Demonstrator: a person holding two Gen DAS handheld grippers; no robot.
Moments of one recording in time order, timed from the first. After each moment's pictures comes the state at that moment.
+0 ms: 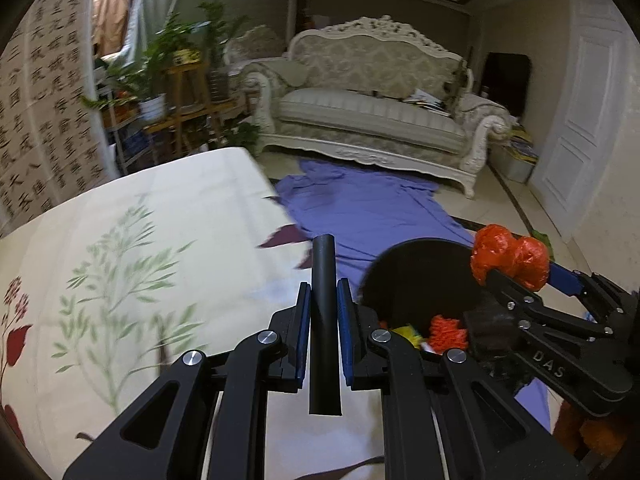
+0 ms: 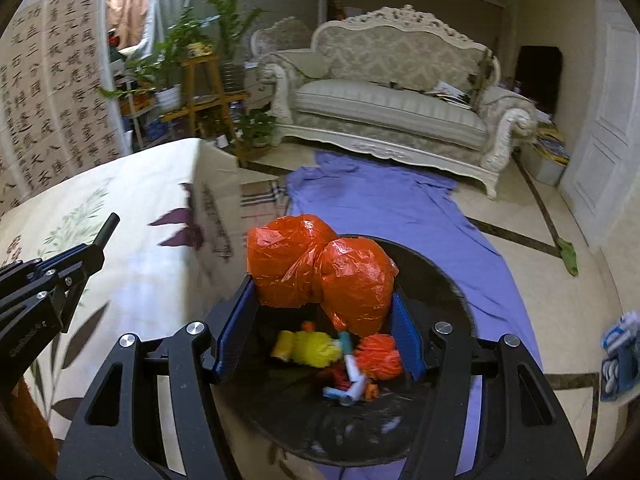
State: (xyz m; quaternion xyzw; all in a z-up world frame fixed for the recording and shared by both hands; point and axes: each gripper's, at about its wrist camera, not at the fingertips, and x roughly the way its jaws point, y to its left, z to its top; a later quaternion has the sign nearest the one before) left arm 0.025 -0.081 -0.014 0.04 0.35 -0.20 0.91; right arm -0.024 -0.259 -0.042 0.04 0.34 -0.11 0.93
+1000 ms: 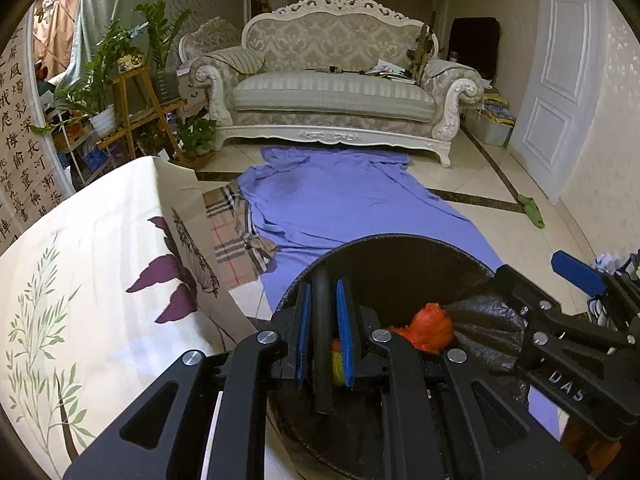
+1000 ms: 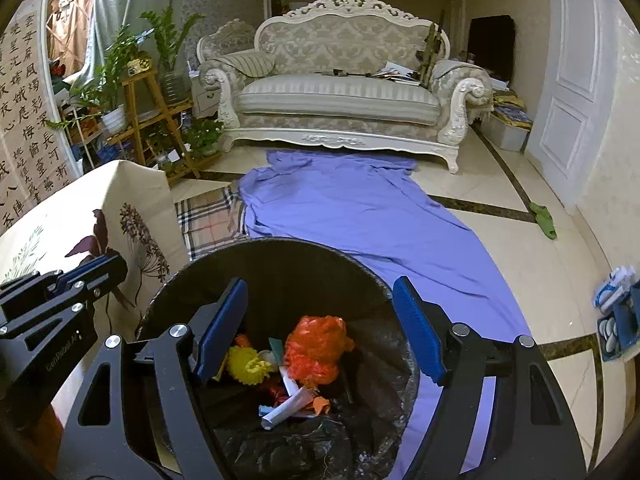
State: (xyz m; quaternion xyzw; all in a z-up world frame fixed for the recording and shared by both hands) left arm 0.056 -0.173 -0.045 0.09 0.38 -0.24 0.89; right arm -0.019 -0.345 -0.066 0.09 0.34 -0.18 0.92
